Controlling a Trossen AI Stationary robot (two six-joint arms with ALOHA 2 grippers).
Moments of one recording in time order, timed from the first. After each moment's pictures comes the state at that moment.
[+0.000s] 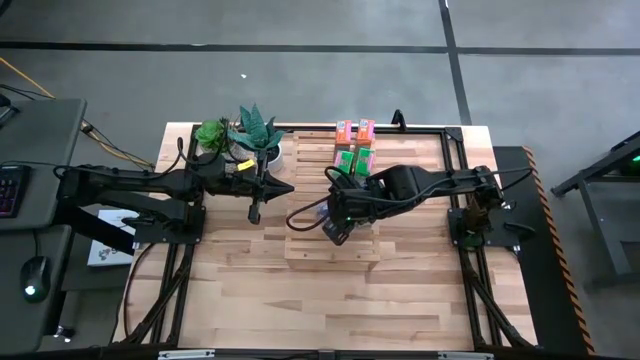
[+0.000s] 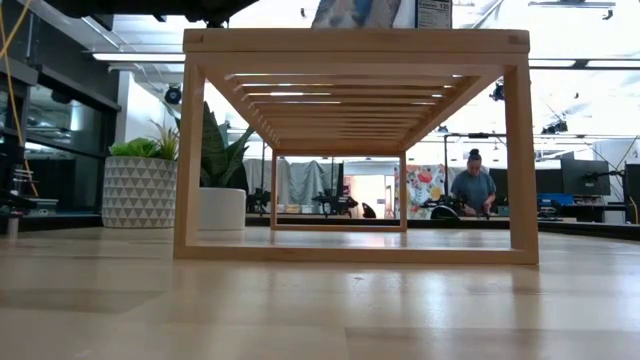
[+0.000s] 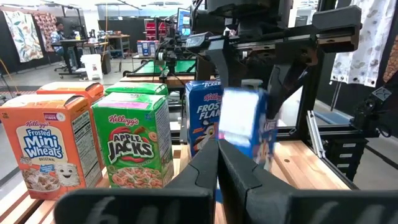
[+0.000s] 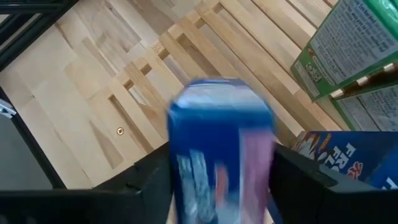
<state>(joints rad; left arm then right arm) 0.10 0.97 0.61 0.37 0.14 0.03 0.22 1.91 2.21 -1.43 0.26 0.89</state>
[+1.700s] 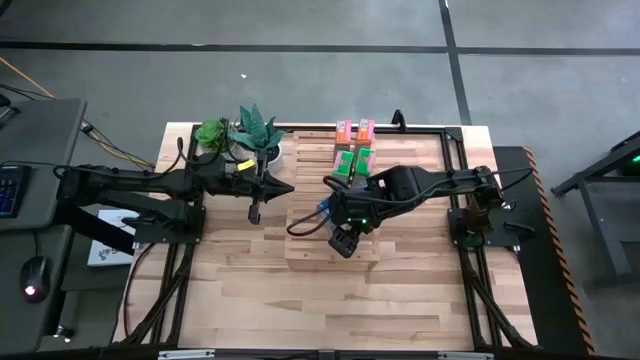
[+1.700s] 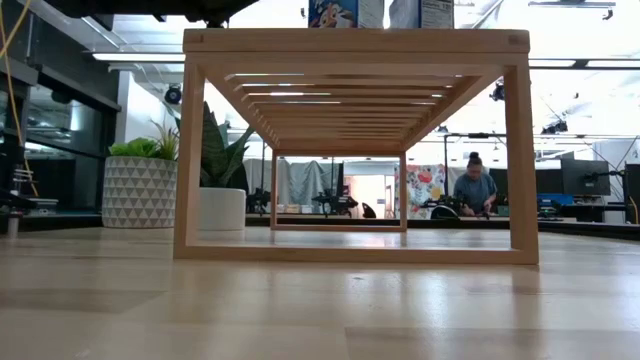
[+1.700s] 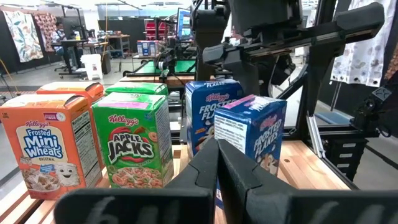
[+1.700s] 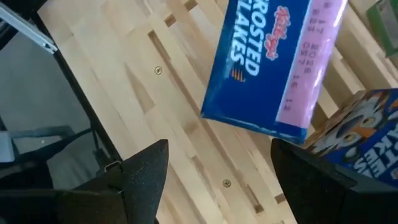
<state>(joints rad) 0.10 0.97 0.61 0.37 0.14 0.03 0.22 1.90 2.21 -1.45 0.02 0.83</state>
